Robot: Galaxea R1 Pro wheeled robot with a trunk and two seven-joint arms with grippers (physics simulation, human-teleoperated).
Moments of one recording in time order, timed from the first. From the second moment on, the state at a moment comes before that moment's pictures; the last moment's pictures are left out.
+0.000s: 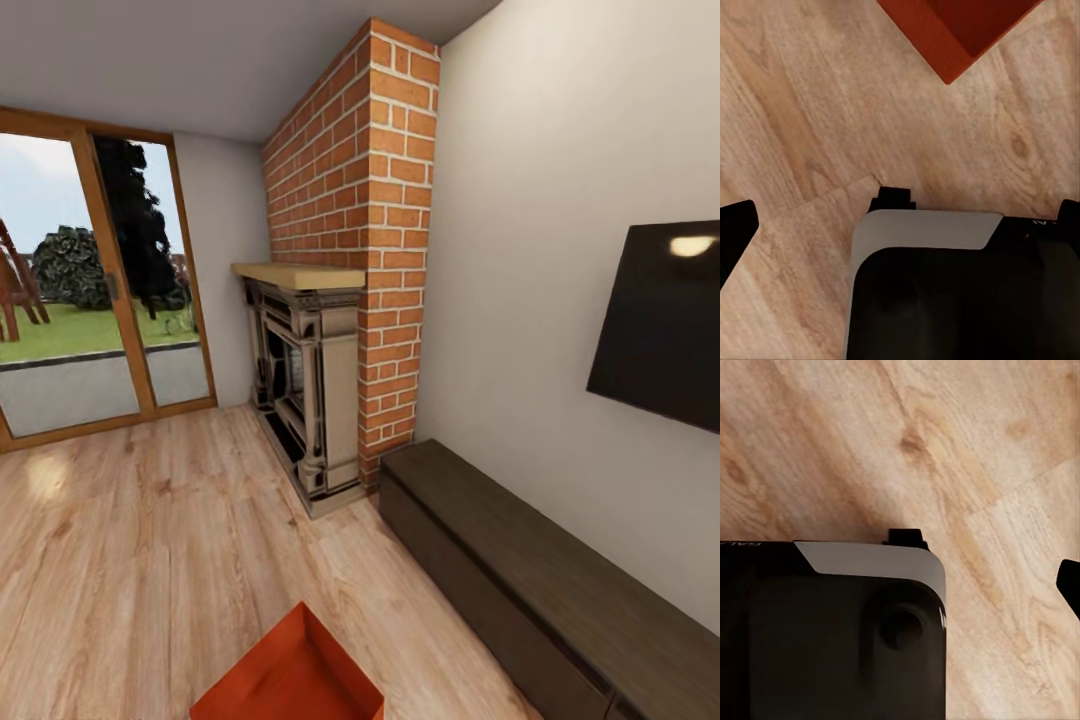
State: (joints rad) left arm -0.19 0.01 0.00 -0.01 0.10 -0.05 0.03; right arm -0.15 0.03 0.53 0.03 -0.50 -0.12 -0.07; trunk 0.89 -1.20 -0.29
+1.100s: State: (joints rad) left arm -0.19 0.01 0.00 -0.01 0.10 -0.05 0.03; right arm -0.15 0.03 0.53 0.03 -0.50 -0.12 -0.07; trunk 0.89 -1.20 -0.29
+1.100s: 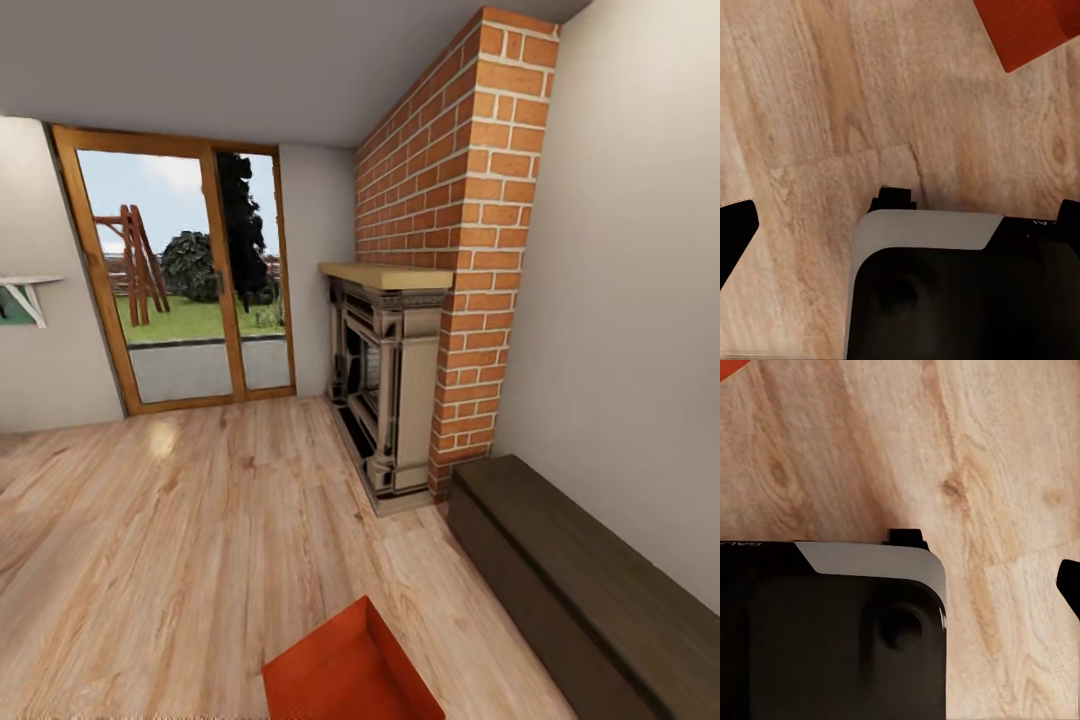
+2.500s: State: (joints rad) left arm -0.19 0.01 0.00 -0.01 0.10 -0.05 0.03; right arm -0.15 0.03 0.53 0.03 -0.50 -0.12 -0.07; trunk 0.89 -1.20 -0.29
